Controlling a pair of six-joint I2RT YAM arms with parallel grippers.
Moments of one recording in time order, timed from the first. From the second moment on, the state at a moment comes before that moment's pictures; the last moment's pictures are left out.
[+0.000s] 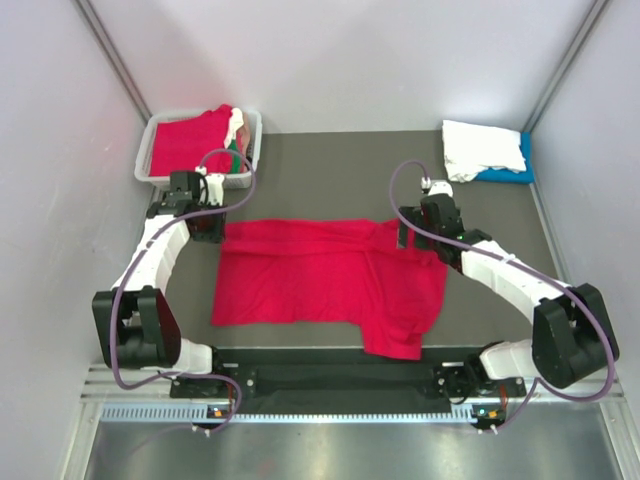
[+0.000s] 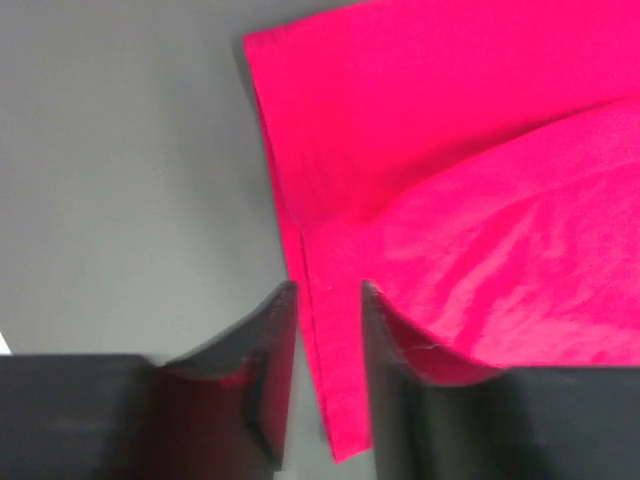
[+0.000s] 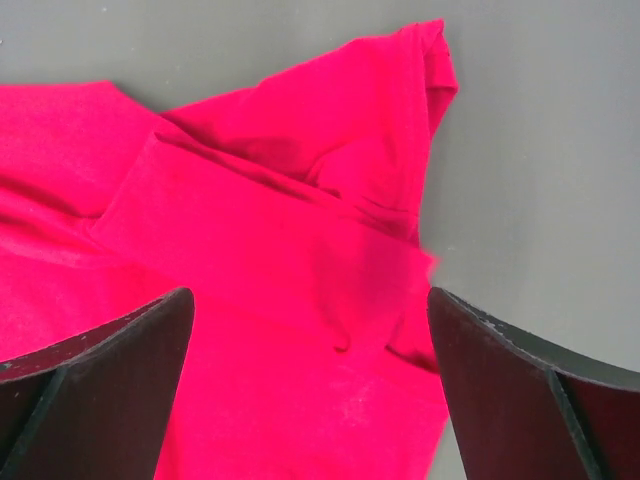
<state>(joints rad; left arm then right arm) 0.05 1.42 1.11 -0.69 0.13 0.16 0.42 1.33 0.81 -0.22 0.24 0.30</state>
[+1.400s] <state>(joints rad) 0.00 1.50 1.24 -0.70 0.17 0.05 0.45 1.83 1.18 -0.18 0.12 0.27</state>
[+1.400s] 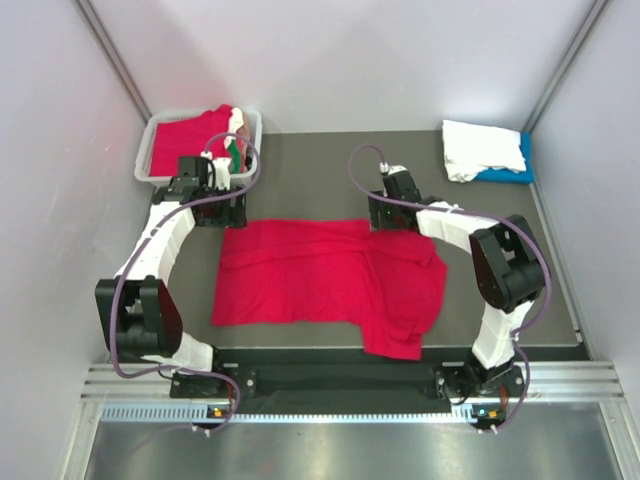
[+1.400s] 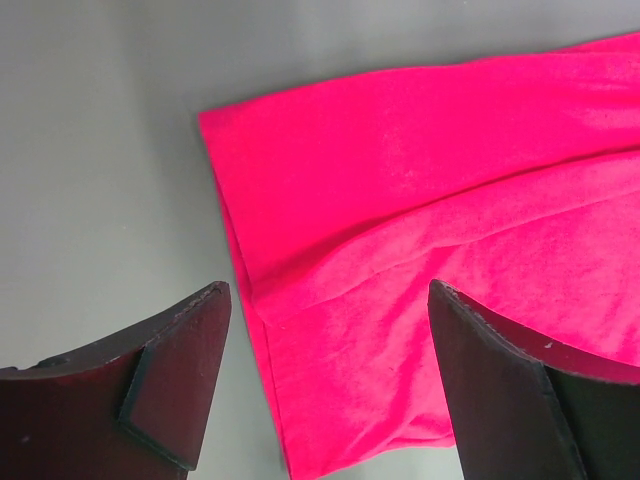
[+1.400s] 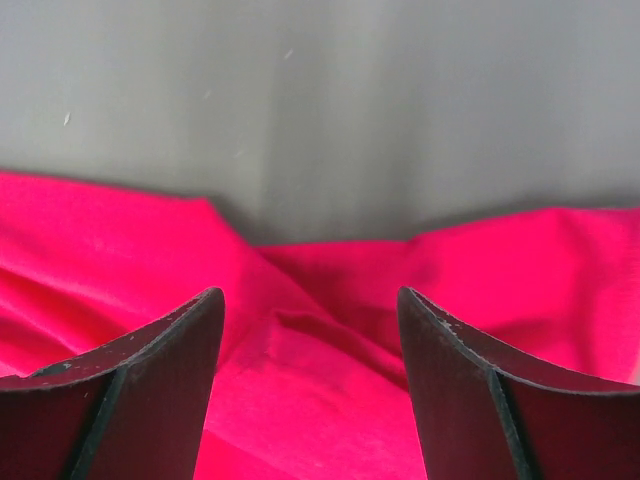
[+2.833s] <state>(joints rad) -0.03 1.50 1.22 -0.71 0.12 0.07 0.59 1.49 1.00 -0.25 0.22 0.26</state>
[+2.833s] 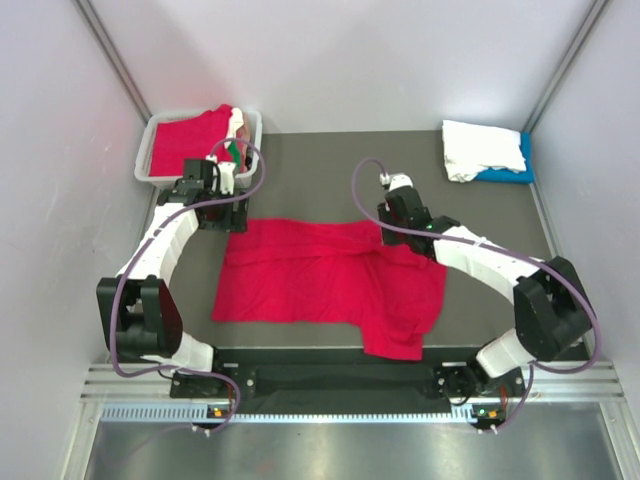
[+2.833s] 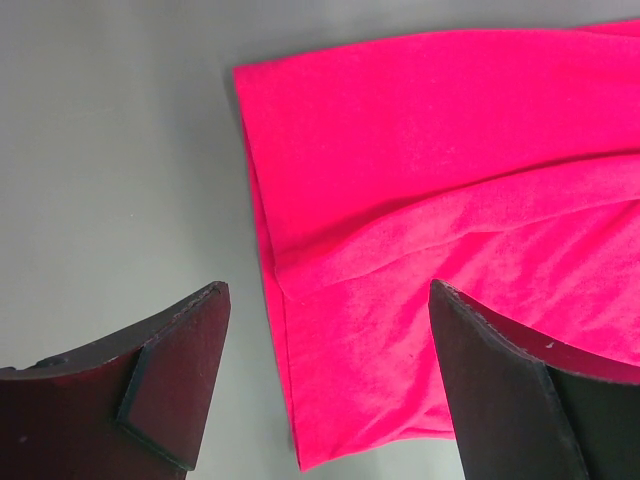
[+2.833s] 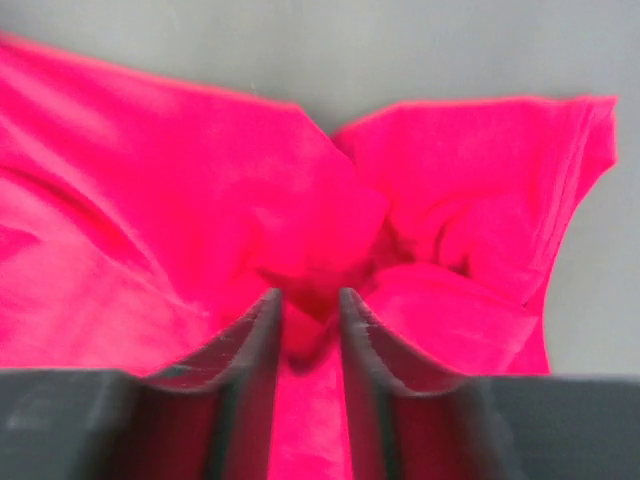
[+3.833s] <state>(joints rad) -0.05 1.50 1.25 -0.71 0.11 0.08 0.97 1.53 0.82 -0.32 0.28 0.44</state>
